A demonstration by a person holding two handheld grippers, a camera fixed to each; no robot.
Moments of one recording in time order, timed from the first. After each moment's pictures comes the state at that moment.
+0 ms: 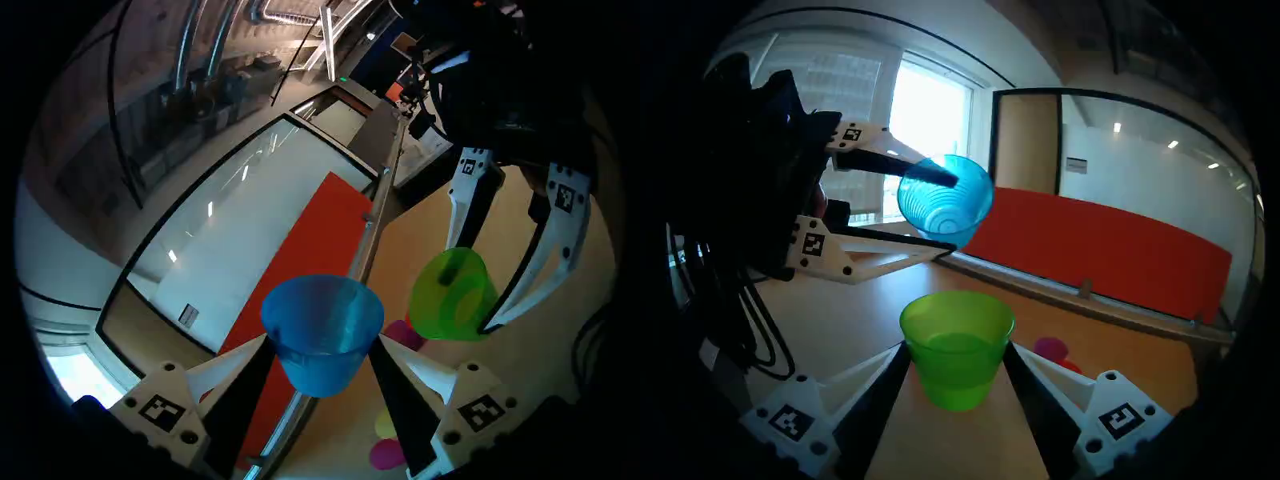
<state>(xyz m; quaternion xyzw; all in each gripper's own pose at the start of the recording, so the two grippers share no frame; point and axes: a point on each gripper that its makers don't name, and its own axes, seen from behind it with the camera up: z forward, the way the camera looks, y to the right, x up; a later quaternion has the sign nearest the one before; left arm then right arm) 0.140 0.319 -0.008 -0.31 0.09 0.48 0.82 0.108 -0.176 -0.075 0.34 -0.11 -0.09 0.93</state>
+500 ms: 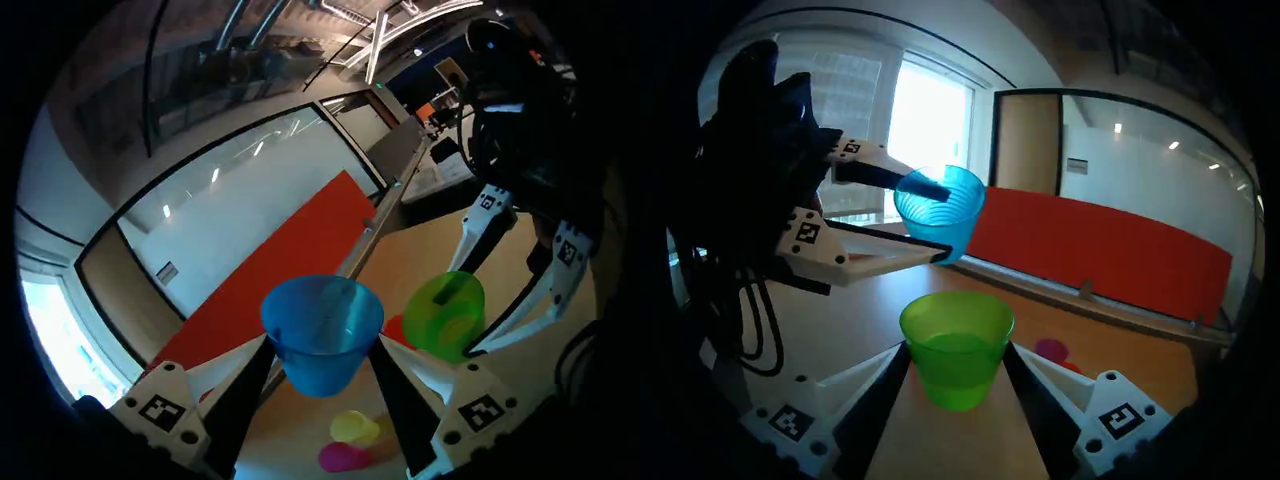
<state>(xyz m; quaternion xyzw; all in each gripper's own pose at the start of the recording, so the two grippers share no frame) 0.137 0.307 -0.013 -0.32 0.03 0.37 0.87 0.110 -0.178 -0.074 0.34 -0.11 -0.09 0.93</state>
